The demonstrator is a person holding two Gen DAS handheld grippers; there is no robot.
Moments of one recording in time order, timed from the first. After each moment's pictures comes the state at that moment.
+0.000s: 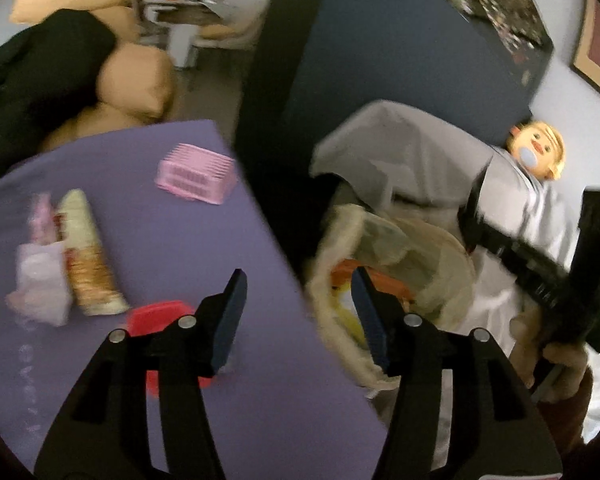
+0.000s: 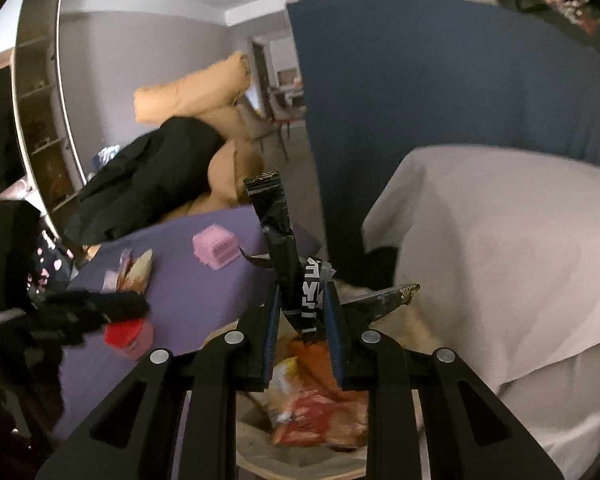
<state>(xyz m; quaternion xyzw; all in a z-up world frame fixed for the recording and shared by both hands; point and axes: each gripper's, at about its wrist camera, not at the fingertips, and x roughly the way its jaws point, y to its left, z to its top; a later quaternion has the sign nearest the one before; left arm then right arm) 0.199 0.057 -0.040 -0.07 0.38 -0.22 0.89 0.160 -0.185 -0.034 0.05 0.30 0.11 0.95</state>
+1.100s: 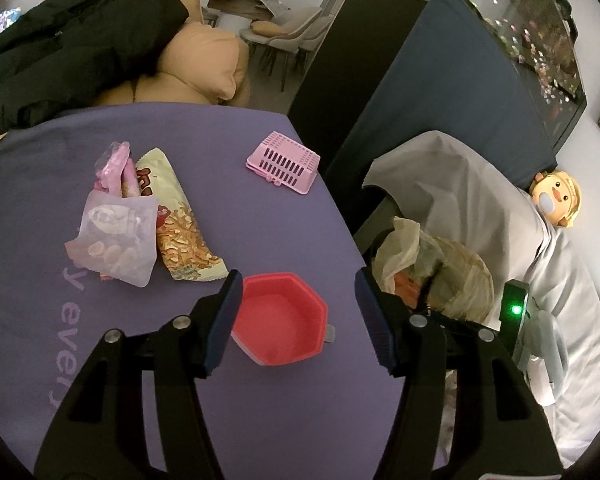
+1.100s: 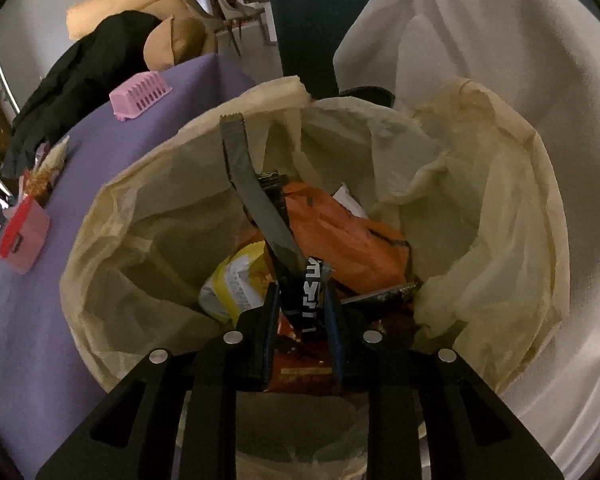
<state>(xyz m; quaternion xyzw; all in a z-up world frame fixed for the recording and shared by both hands) 0.195 0.132 -0.057 -0.14 0.40 -0.18 0.89 0.186 -0.167 -0.157 0.05 0.46 0.03 0.88</state>
